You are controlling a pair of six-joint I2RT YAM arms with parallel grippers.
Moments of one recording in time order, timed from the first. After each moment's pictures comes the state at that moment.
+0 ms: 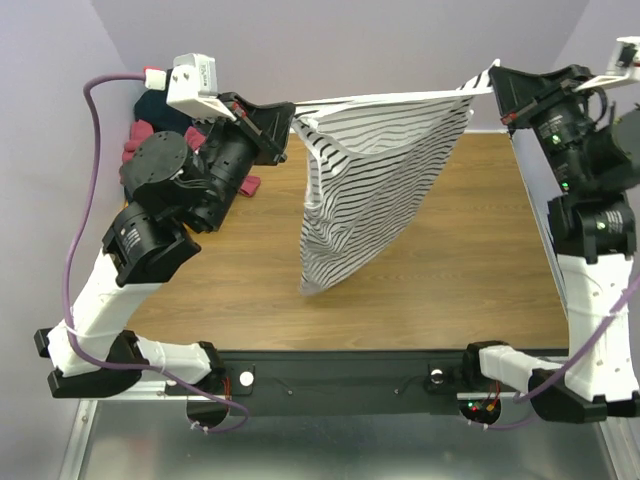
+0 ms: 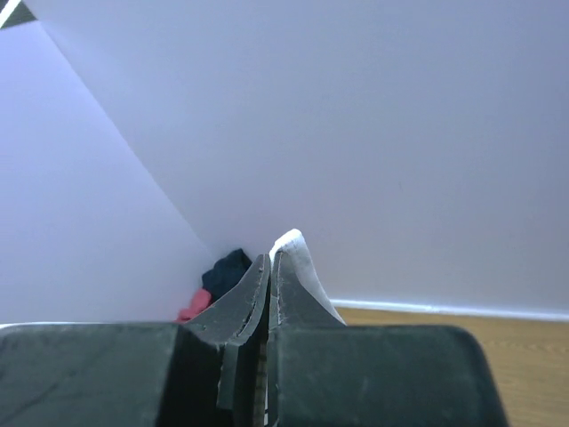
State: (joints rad) left arm -0.99 1.23 1.94 -0.46 -0.58 -0.38; right arm 0.08 1.14 1.71 -0.20 -0.19 0.57
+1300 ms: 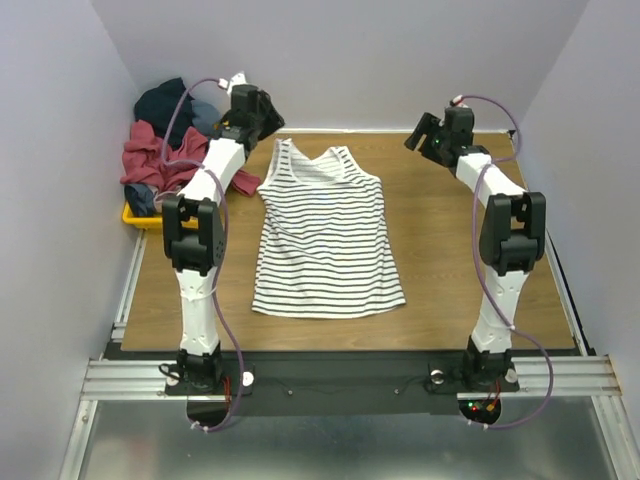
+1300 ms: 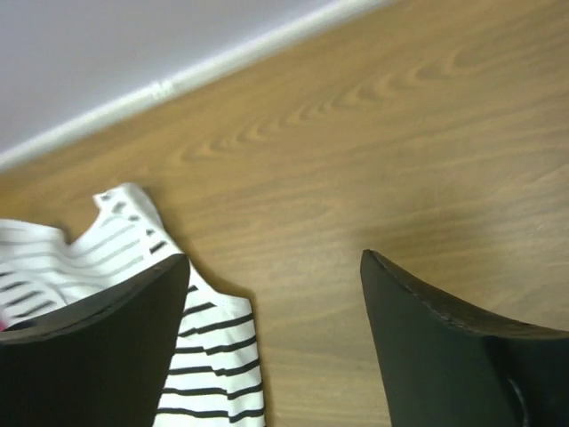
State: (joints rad) left arm -0.23 2.16 1.98 -0.25 -0.02 -0.65; right arm 0.07 2.11 1.70 -0.13 -0.10 0.50
